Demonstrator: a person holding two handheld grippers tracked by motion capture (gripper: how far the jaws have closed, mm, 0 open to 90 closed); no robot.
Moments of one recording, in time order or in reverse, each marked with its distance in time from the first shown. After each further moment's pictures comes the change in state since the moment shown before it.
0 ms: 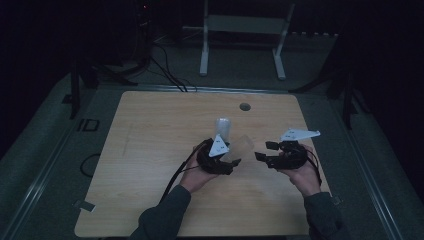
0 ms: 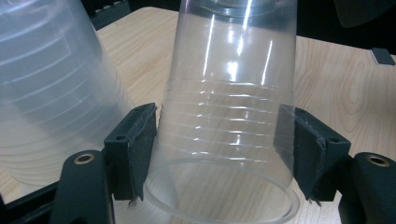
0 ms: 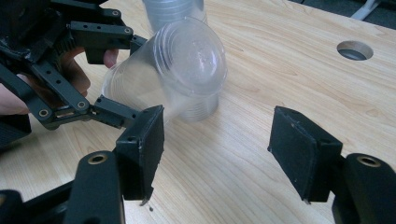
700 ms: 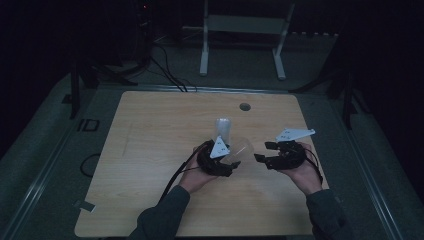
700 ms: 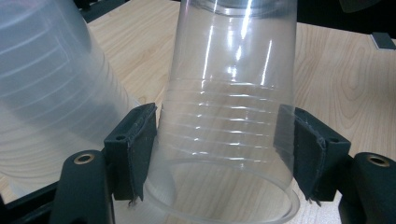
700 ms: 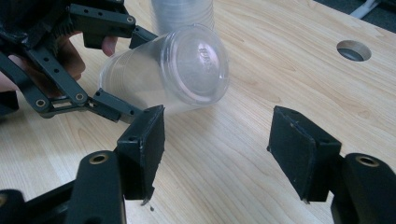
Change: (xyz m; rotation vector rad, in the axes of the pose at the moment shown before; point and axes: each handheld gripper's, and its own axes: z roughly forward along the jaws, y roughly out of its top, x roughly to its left) left arm -0.002 -0.004 0.003 0.033 -0.012 0.022; right arm 0.004 0.006 0.002 0.068 -0.022 -0.087
